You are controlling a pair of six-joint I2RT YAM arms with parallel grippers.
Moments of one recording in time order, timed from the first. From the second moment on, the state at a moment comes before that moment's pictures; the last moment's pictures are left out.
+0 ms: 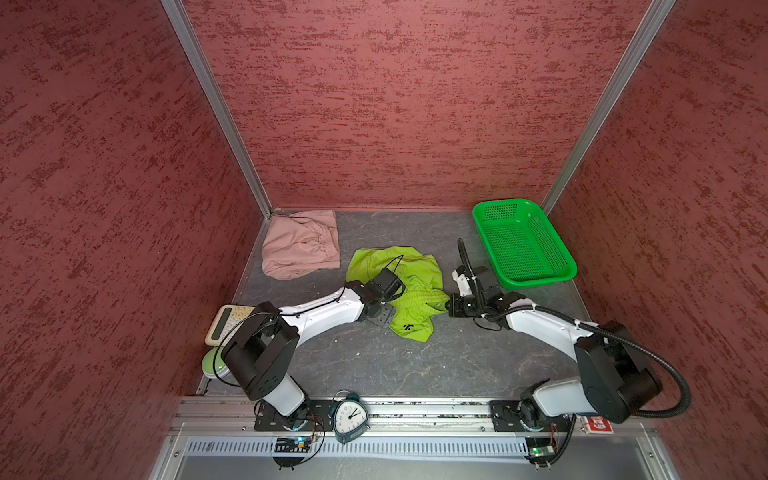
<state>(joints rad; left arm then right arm) -0.74 1.58 0.98 -0.65 -0.27 -0.24 0.45 1.42 0.72 -0.22 -0.24 0.47</state>
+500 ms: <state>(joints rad) -0.68 1.58 1.02 -0.65 -0.34 -0.22 0.44 1.35 0.80 -0.21 -0.26 0.54</state>
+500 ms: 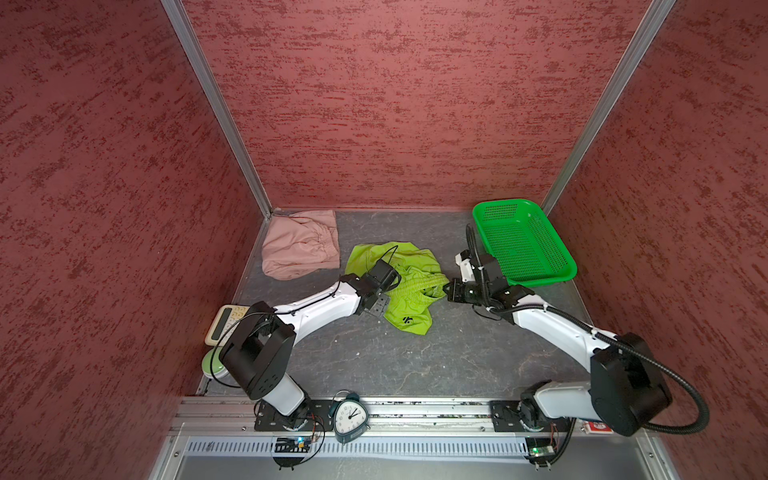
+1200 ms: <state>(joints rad) -0.61 1.42 1.59 -0.83 -0.43 0.08 0.44 1.24 1.25 -0.51 -0.05 0.19</state>
